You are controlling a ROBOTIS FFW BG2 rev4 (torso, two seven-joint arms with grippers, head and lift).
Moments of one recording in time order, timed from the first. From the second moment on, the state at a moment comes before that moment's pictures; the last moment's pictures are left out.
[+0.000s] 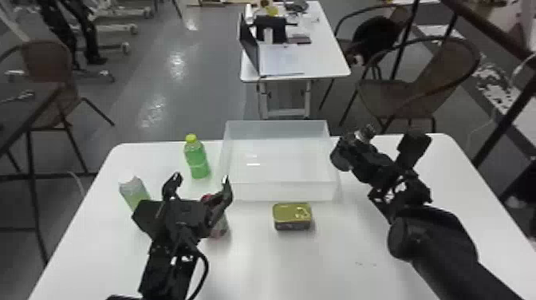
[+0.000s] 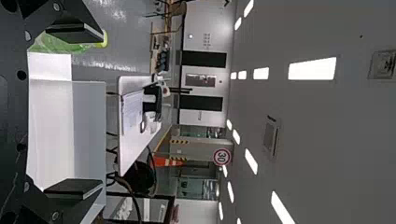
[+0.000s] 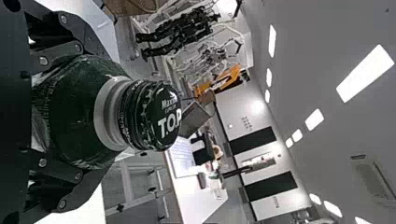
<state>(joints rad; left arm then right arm) 0.20 0.06 -0.10 -1.56 0.10 -0.35 -0.01 -0.57 -0.02 0.16 -0.48 -0.49 -0.33 0.46</state>
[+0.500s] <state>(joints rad) 0.16 0.01 -0.07 -1.52 0.08 -0.36 -0.09 -0.62 -0.03 0.21 -0.42 -0.53 -0.30 0.49</state>
